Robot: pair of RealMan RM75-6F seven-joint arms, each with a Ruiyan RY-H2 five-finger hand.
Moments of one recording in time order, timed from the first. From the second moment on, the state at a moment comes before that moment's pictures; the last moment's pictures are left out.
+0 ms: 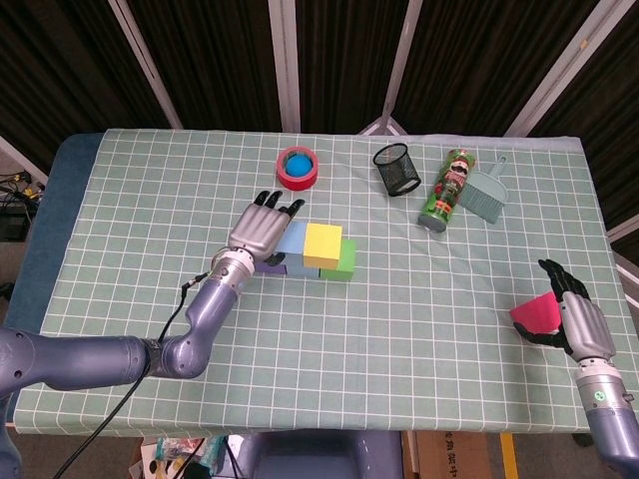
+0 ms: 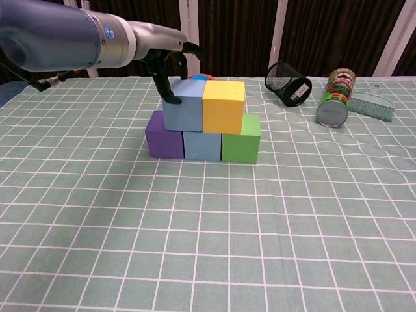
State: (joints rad) left arm -1.29 -1.47 -0.20 -1.56 0.35 0.95 0.72; right arm 0.25 -1.02 0.18 -1.79 -1.11 1.13 0.16
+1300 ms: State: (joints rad) left arm -1.22 -1.43 -0.20 -1.63 0.38 0.98 0.66; right arm 0.25 -1.01 0.18 -1.80 -1.11 1.13 0.17
